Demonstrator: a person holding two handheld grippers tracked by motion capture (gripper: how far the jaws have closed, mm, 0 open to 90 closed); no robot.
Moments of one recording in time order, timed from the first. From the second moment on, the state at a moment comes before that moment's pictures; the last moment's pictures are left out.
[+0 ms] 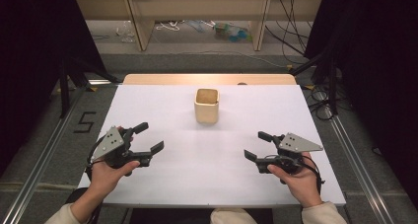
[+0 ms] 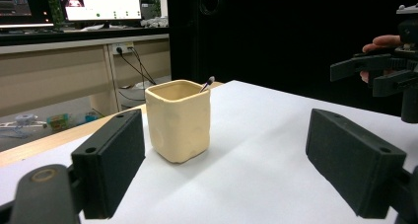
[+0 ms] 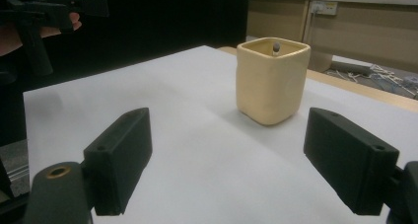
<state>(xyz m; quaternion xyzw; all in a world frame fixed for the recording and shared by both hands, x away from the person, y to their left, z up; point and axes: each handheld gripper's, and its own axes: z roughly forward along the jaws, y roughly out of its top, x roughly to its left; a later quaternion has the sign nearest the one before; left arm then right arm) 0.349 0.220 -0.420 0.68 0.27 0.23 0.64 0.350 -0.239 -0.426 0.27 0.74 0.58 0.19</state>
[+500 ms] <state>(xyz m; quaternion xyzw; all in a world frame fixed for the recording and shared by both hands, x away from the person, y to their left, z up) 0.350 0.217 -0.422 0.68 0.27 0.23 0.64 0.350 -0.239 -0.426 0.27 0.74 0.59 0.20</state>
